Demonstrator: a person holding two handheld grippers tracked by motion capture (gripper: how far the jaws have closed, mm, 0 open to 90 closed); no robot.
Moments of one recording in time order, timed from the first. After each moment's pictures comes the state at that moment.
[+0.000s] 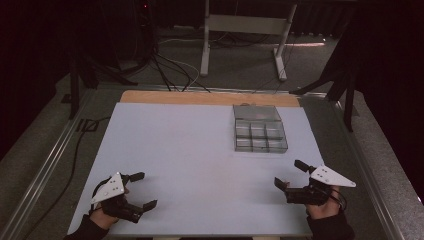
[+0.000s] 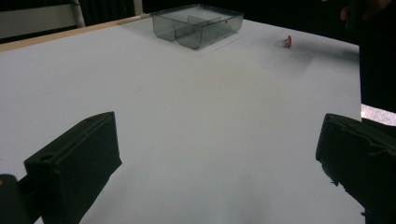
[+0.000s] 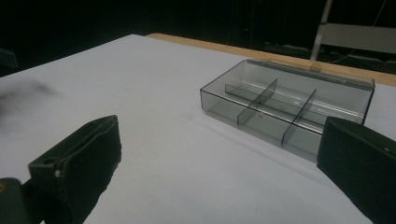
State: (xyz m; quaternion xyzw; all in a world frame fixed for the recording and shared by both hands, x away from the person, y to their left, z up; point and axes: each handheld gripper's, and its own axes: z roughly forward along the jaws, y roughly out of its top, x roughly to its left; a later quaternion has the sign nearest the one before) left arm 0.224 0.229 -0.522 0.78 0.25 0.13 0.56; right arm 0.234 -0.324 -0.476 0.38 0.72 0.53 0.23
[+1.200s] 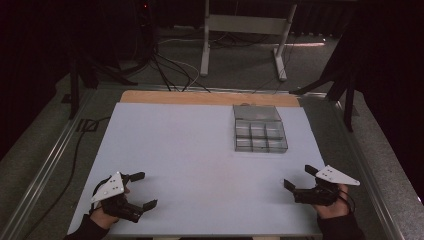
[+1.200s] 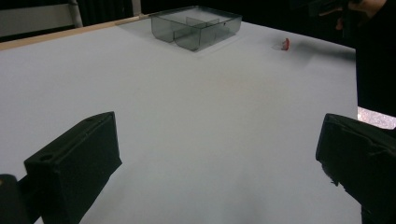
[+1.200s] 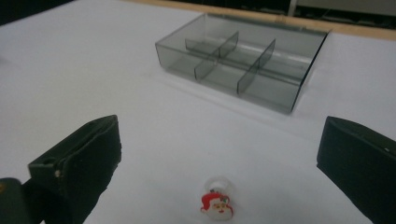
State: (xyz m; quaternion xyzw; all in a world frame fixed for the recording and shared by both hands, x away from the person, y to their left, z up) left arm 0.225 0.228 -0.522 0.78 0.25 0.13 0.57; right arm 0.239 -0.354 -0.493 0.43 0.74 0.46 0.23
